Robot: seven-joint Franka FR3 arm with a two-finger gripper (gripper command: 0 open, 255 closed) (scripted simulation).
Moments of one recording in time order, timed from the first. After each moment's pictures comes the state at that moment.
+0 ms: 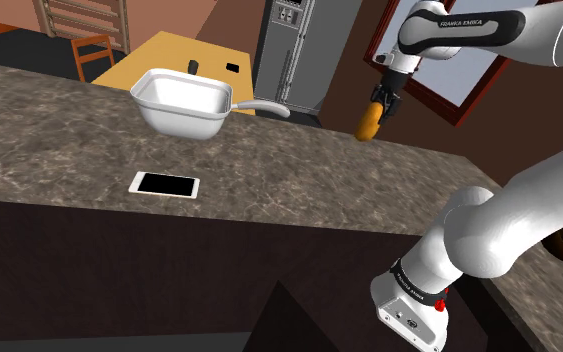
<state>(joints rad) 0.21 -0.32 -0.68 -2.11 -0.23 1.79 -1.30</state>
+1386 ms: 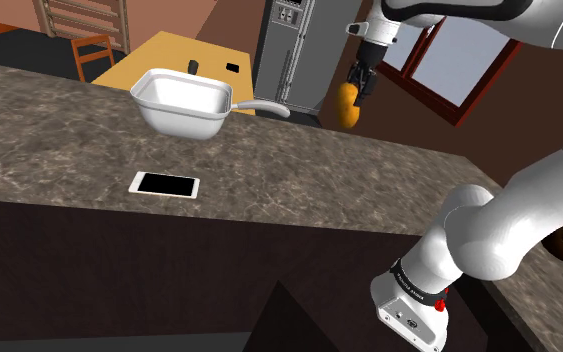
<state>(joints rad) 0.32 -0.31 -0.48 -2.00 -0.15 1.66 -1.05</state>
